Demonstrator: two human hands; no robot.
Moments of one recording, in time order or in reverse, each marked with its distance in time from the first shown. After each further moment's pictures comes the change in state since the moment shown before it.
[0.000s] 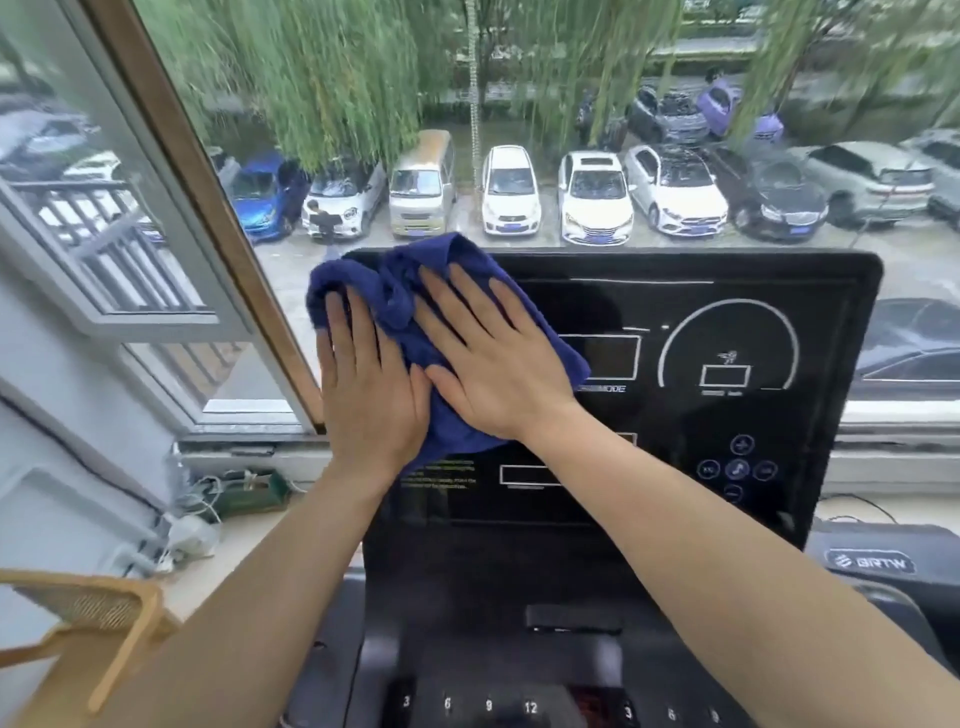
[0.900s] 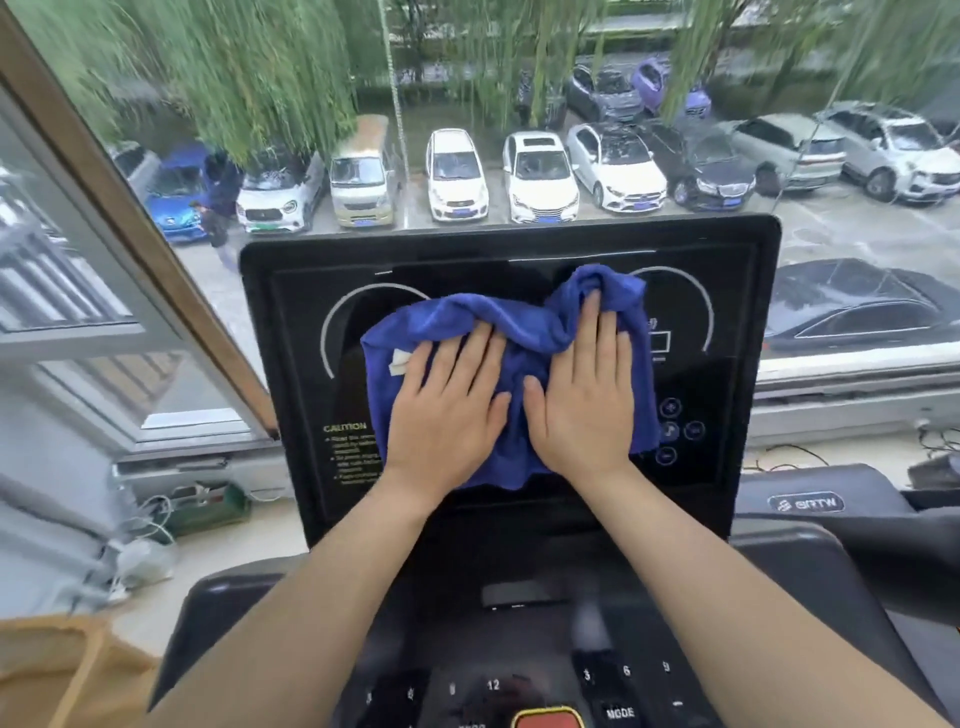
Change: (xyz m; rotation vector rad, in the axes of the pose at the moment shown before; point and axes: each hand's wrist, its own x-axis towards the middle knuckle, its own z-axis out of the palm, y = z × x) left_hand -0.033 0.100 0.018 0.033 -0.030 0.494; right_hand -0.122 0.040 0.012 0.060 0.065 0.643
